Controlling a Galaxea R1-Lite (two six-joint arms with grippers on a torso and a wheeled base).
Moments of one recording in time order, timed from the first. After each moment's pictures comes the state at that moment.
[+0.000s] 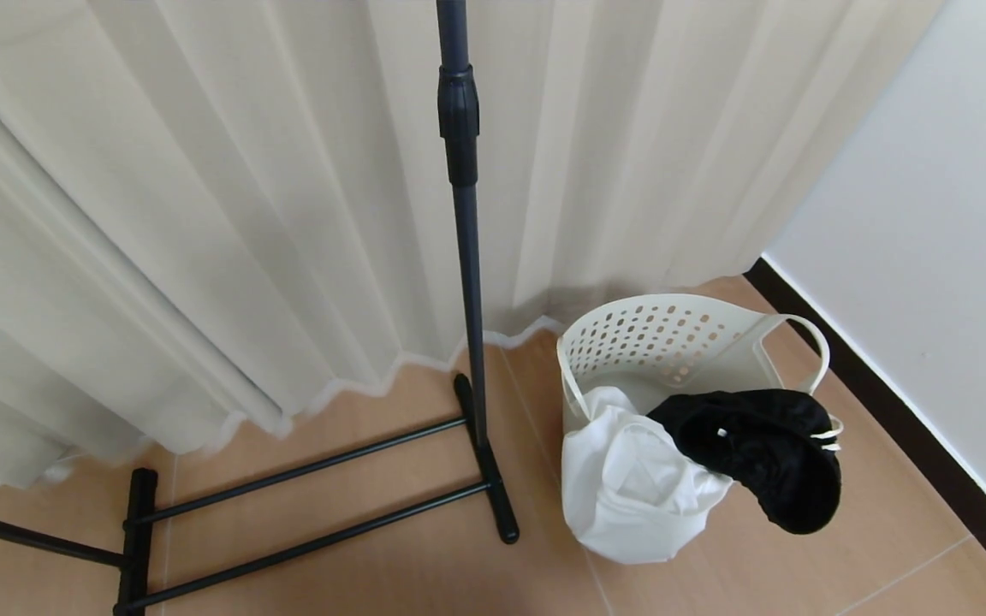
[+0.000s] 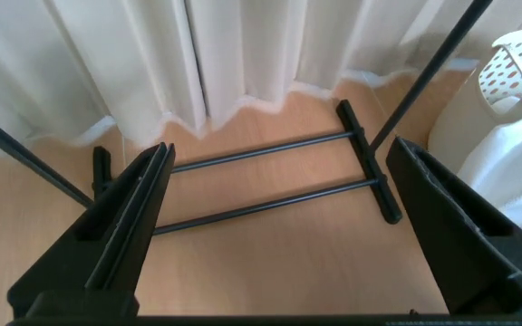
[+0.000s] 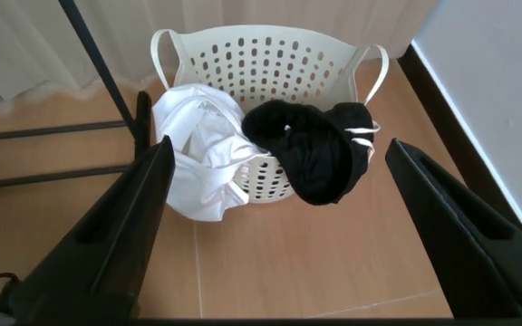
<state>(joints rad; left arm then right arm) -0.01 0.00 -0.01 0.03 0.08 -0.04 0.00 0.00 0.00 -0.01 0.11 -0.04</state>
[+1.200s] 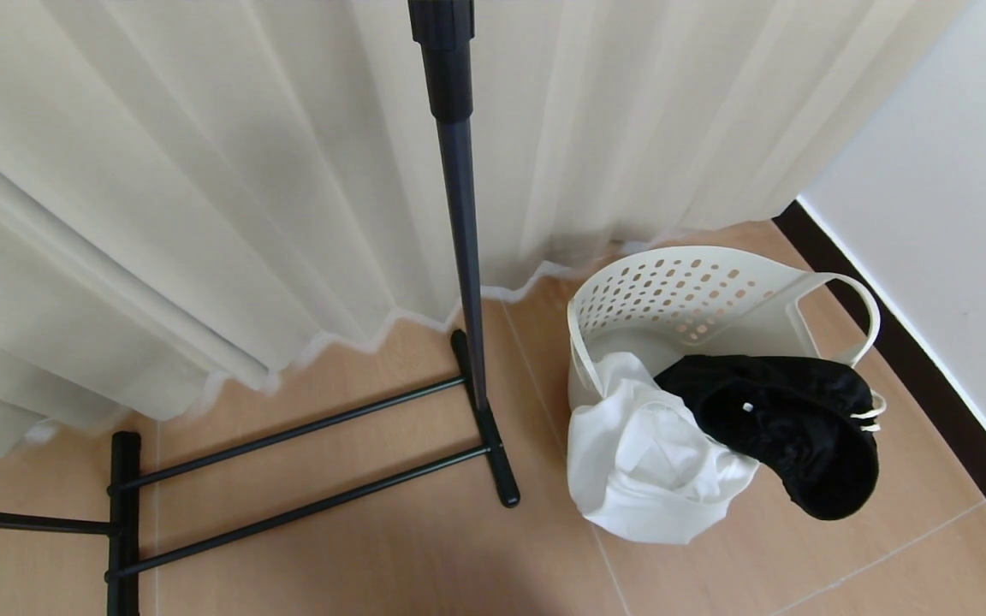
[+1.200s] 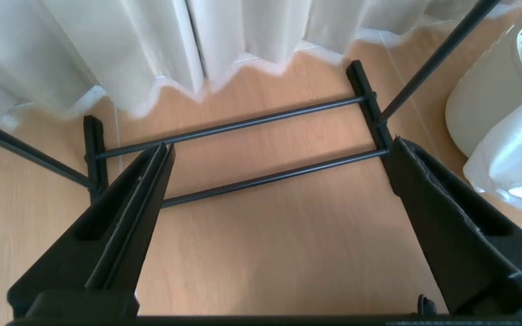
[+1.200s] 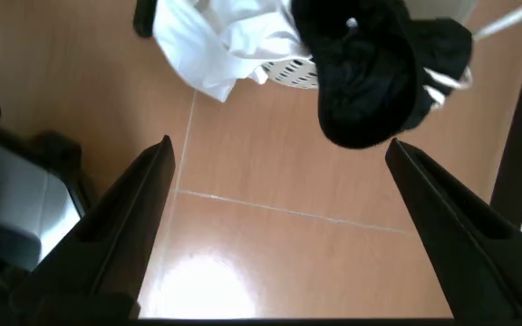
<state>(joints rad) -0.01 0.00 -0.01 0.03 0.07 -0.03 0.10 0.60 -0.18 0.02 0.10 -0.39</state>
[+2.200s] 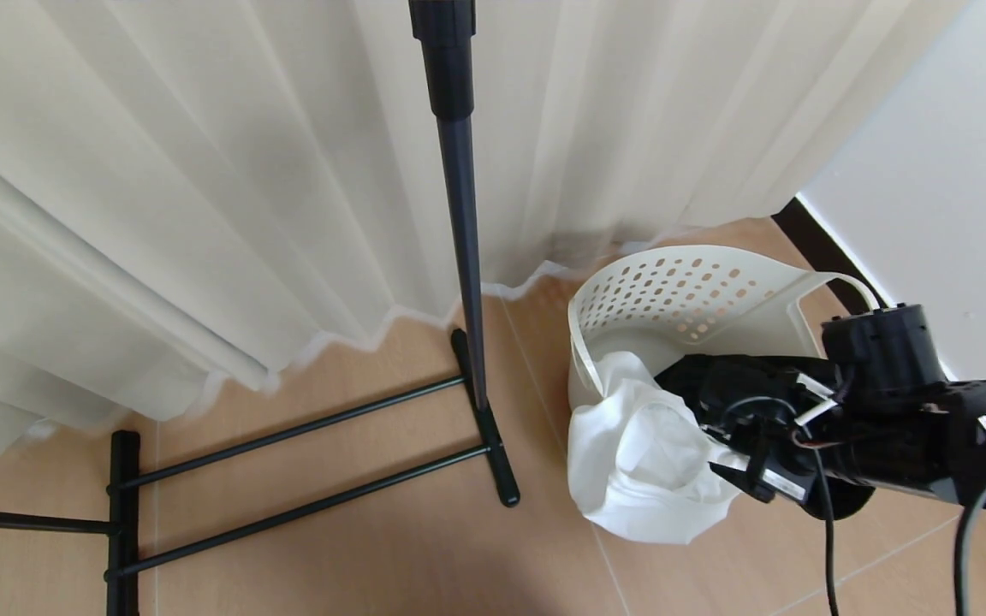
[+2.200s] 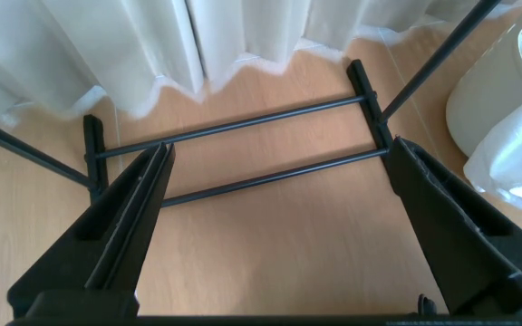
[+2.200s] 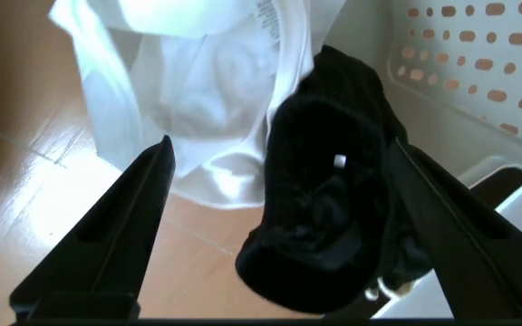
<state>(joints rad) -0.01 0.00 -0.01 0.03 0.07 -0.03 0.33 1.69 -0.74 -0.24 -0.15 -0.78</state>
